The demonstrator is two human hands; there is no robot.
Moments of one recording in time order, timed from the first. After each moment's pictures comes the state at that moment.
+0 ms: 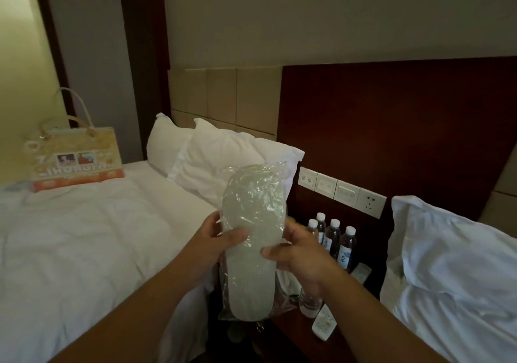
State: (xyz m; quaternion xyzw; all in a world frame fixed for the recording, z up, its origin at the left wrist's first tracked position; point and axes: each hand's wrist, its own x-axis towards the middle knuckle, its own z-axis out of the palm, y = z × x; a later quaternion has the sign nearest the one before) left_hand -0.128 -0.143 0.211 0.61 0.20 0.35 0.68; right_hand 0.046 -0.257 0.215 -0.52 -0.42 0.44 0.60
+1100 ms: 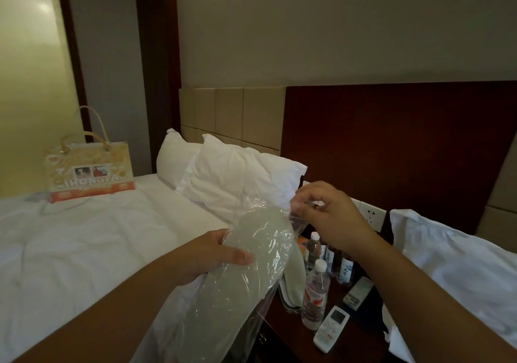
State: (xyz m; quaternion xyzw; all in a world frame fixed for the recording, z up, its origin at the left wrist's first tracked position) left_hand -0.153 -0.163 0.257 0.73 0.26 0.16 0.61; right_hand 0.072 -0.293 0.314 -0.62 -0.61 0.03 0.48
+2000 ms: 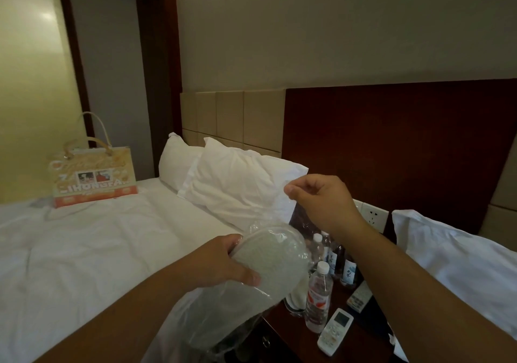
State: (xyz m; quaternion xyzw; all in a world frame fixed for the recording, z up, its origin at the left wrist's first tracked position) left_hand -0.144 -0.167 0.251 0.84 0.31 0.15 0.42; right_hand 0.064 -0.274 0.330 -0.63 -0.55 0.04 0.54
